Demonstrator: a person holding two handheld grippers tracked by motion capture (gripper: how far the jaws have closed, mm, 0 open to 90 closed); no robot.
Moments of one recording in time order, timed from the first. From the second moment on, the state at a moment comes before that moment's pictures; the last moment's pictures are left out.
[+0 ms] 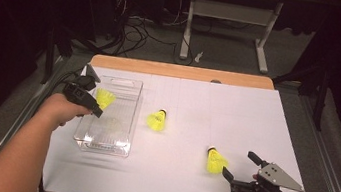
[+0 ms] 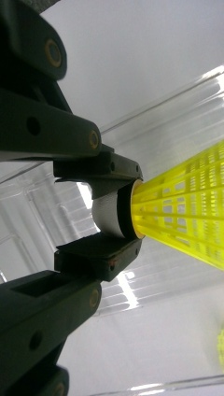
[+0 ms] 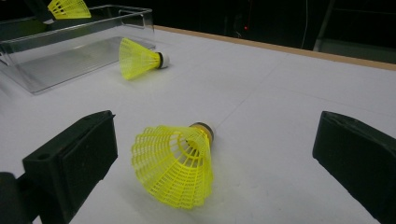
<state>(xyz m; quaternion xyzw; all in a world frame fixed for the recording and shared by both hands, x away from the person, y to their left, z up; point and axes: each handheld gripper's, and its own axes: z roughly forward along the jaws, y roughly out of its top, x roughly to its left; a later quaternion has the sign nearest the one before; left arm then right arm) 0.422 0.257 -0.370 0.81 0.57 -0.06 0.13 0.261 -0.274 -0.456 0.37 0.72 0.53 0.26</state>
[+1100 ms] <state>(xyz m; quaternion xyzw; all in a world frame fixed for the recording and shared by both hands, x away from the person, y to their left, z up) 0.446 0.243 -0.401 0.80 0.59 -0.05 0.10 0.262 -0.274 -0.458 0.37 0.73 0.52 0.25</state>
